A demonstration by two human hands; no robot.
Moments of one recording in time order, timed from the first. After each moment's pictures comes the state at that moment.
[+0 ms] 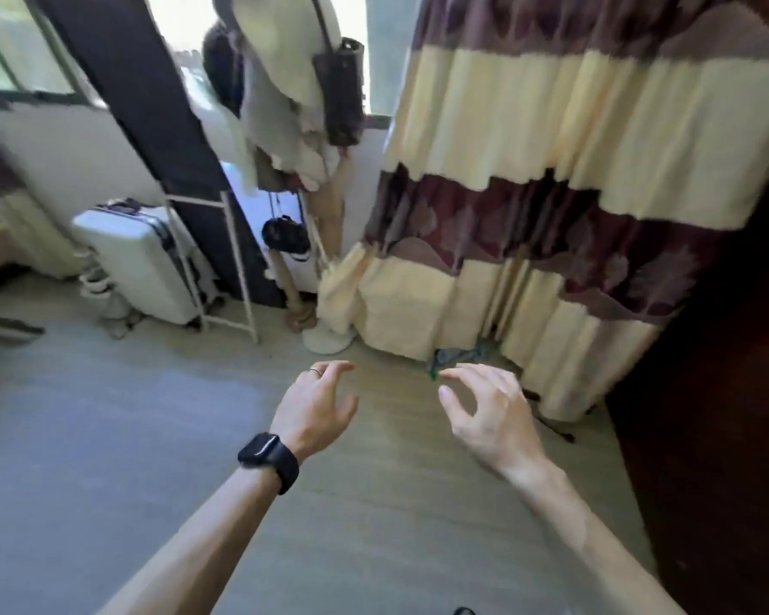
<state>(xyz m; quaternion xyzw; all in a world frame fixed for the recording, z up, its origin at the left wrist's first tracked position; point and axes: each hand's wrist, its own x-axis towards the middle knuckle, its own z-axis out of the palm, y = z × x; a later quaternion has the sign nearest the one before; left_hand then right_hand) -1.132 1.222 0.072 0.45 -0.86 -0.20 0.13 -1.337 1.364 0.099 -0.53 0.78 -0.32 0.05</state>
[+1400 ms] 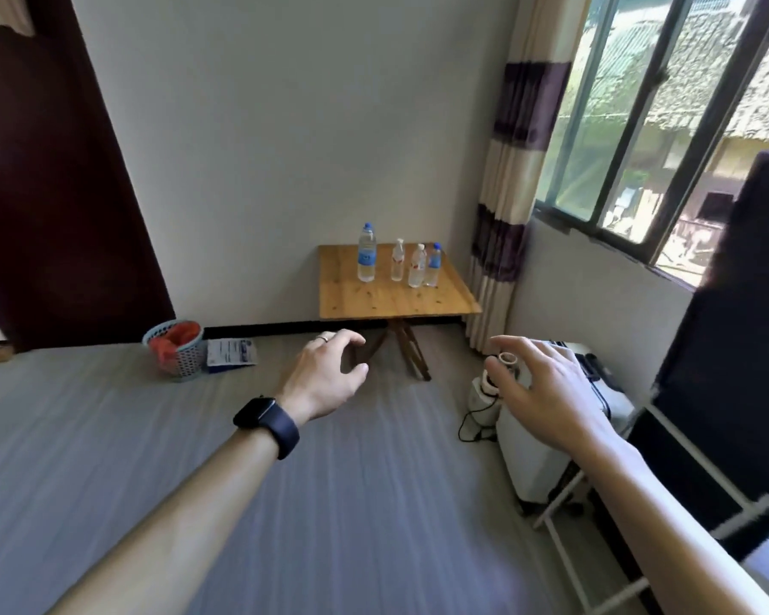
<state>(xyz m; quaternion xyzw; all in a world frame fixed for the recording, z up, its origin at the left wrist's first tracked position) -0.573 0.695 0.198 0.82 -0.47 -0.04 0.32 -0.824 0.545 0.225 -0.88 0.36 -0.26 0.14</state>
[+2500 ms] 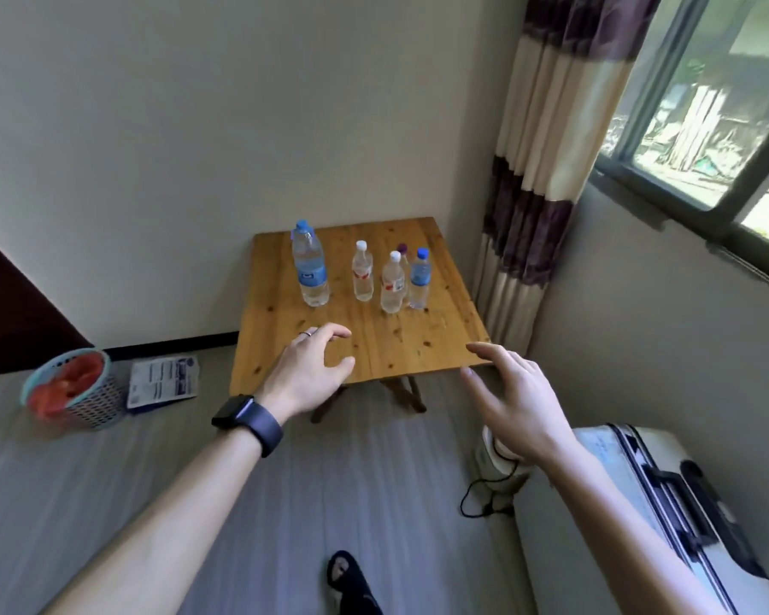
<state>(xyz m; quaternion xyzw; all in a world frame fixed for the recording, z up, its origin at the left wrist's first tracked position) -0.232 0.083 0.128 0.84 -0.44 -0.13 0.28 -0.475 -0.067 0.115 -0.87 0.36 -0.20 0.27</state>
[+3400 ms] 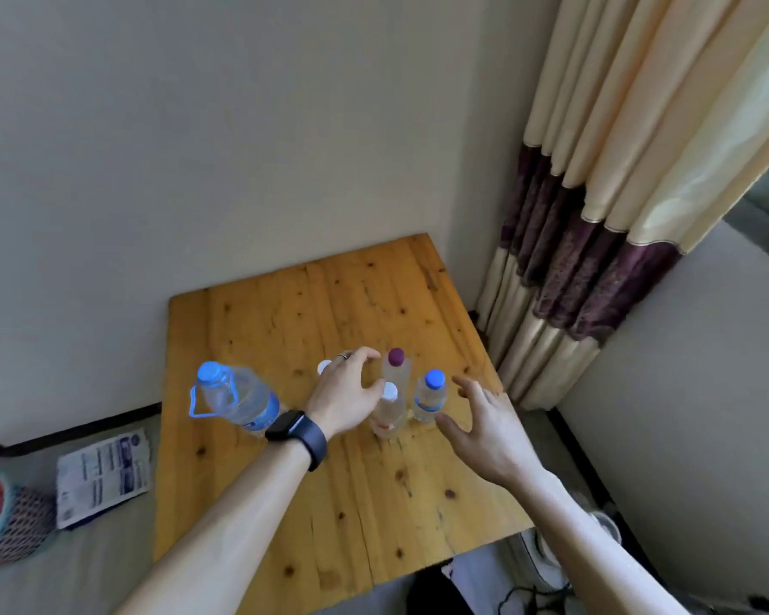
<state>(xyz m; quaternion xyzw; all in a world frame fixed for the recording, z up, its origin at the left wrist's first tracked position) 0.077 -0.357 0.022 0.83 -0.45 -0.26 0.20 -0.140 -0.441 -0.007 -0.83 0.44 -0.05 0.33</state>
